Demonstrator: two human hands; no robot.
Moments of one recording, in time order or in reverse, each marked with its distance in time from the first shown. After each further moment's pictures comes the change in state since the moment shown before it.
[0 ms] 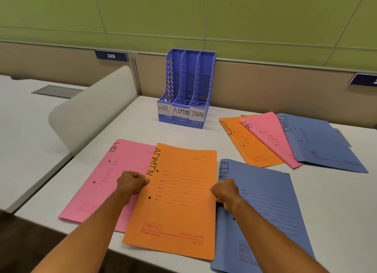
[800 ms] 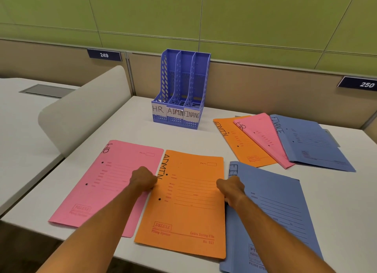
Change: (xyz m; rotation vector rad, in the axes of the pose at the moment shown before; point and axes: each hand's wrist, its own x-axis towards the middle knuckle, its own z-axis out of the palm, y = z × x) left_hand 0.006 0.030 0.044 0.403 -0.086 0.035; right_hand -0.017 -0.017 -0.028 -0.102 0.133 -0.011
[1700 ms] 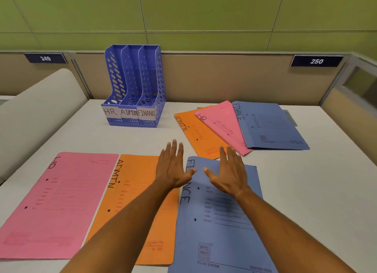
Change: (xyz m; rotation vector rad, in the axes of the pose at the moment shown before) left_hand -0.060 0.168 0.164 0.660 0.090 0.755; right_hand 0.067 0.047 -0.140 -0.728 0.191 -0.565
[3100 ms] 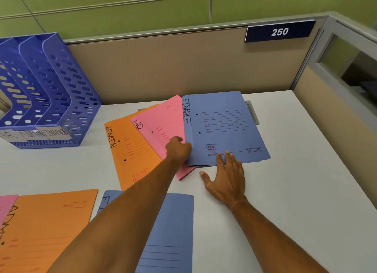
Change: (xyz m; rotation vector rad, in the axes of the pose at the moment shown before) left_hand 0.232 0.244 0.077 -0.901 -0.089 -0.567; right_hand 0.116 0.244 0.015 -0.055 -0.106 0.197
